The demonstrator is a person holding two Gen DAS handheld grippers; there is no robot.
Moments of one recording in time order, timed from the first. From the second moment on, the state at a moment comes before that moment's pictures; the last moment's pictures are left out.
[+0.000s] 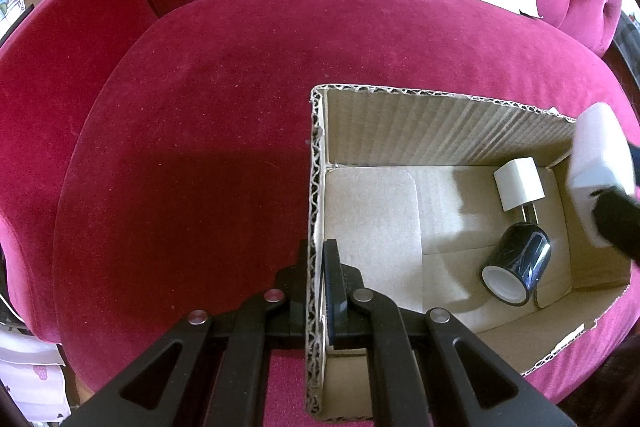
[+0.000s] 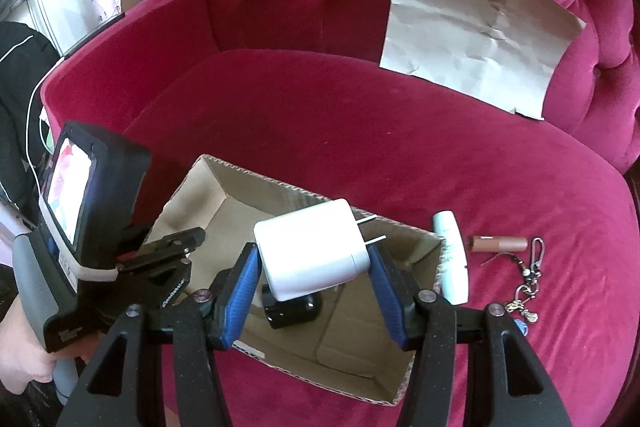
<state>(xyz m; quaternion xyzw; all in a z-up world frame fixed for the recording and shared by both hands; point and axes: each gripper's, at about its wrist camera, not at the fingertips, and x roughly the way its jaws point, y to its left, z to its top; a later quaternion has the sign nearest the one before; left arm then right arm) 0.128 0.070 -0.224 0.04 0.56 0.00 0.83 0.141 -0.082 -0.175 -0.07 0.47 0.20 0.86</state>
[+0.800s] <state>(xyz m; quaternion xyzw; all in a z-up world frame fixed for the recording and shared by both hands) 0.128 0.072 -0.225 0.04 0.56 0.00 0.83 0.147 -0.065 -0.198 -0.07 0.48 0.22 0.85</state>
